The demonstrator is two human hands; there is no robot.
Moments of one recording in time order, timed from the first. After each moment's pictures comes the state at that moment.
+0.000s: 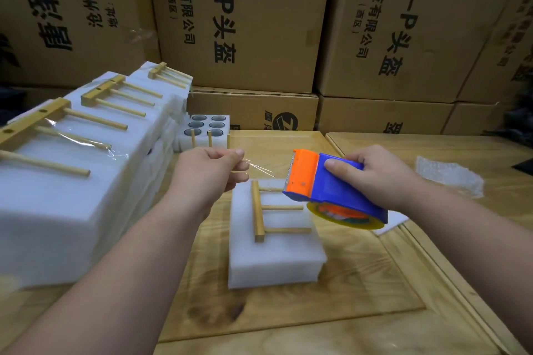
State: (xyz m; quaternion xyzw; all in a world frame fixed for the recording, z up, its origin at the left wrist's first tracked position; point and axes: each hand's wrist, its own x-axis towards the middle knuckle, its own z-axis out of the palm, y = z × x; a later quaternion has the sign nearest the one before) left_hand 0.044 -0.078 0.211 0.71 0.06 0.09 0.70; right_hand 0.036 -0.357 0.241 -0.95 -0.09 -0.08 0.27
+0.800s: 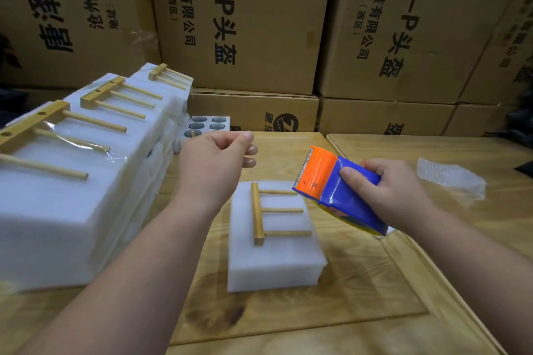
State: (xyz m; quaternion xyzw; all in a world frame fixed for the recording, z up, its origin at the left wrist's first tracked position) left_hand 0.035 -0.095 0.226 0.72 -0.01 0.22 0.66; right_hand 0.026 -0.371 0.211 -0.91 -0.10 -0.22 0.33
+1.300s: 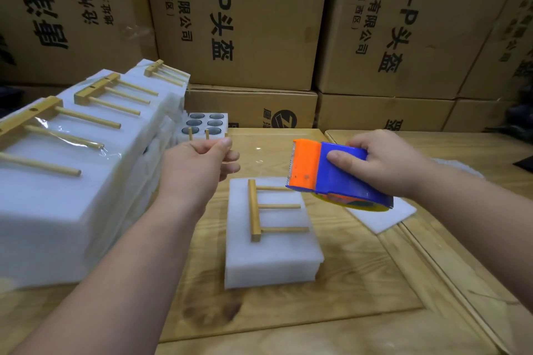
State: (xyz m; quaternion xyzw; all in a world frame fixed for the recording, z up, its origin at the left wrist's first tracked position) left_hand 0.046 -0.078 0.207 0.68 0.06 0.18 0.70; right_hand 0.050 -0.374 0.254 -0.96 -0.16 -0.14 0.20
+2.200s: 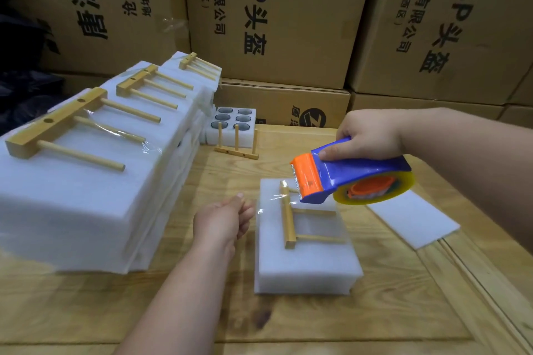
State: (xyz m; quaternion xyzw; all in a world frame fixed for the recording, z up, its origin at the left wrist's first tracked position) left_hand 0.056 -0.066 0.117 0.53 0.26 0.06 0.80; right_hand 0.119 -0.294 0.304 -0.98 -0.17 0.09 0.00
